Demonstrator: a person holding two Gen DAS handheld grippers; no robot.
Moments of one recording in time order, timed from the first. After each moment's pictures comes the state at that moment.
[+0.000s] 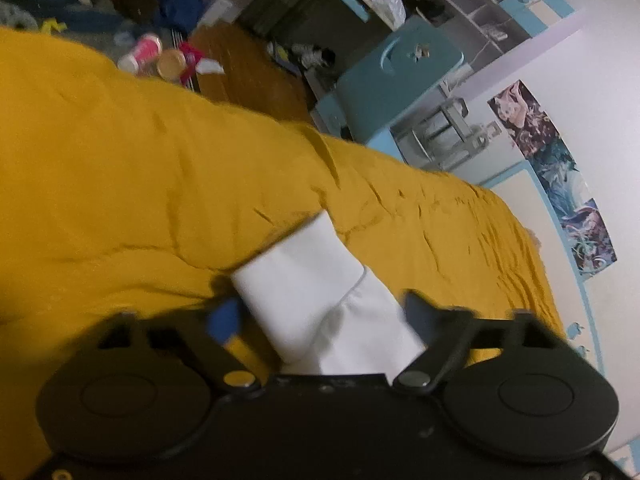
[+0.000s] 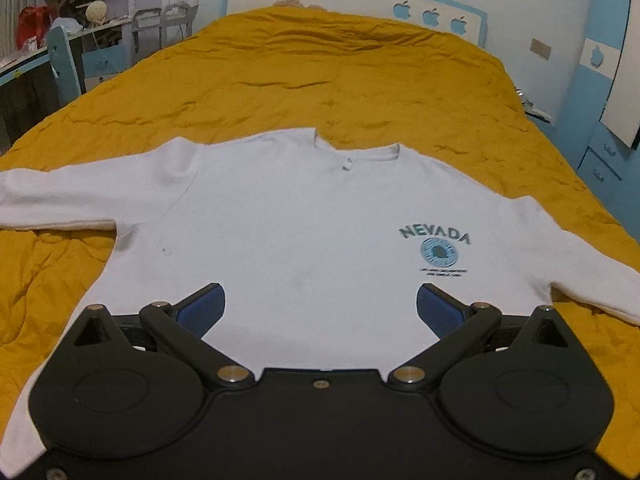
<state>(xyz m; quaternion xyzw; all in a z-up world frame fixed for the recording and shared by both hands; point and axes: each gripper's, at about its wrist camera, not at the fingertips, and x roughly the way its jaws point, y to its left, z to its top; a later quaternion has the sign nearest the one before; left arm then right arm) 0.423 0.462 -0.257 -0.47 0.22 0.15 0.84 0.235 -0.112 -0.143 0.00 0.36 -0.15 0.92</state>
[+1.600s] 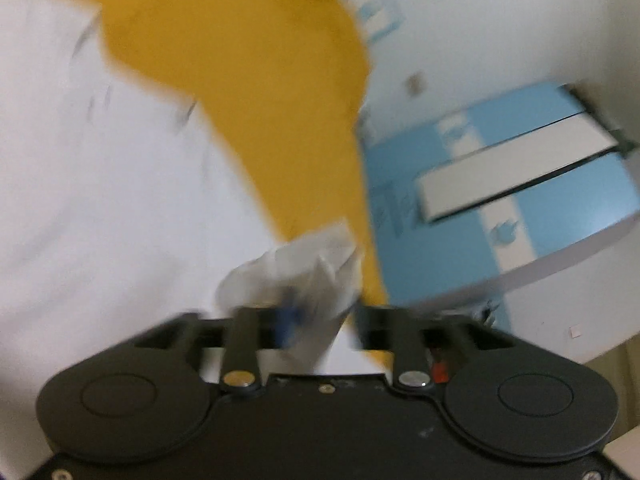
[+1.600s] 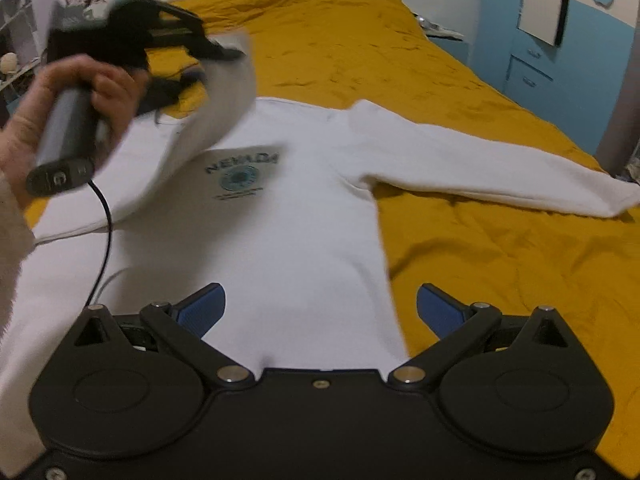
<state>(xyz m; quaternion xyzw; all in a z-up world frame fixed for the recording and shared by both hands) 0.471 -0.226 -0.226 -0.38 0.46 -0.34 0.72 0.118 -0.288 -0.160 0.10 0.38 -0.24 0.89</state>
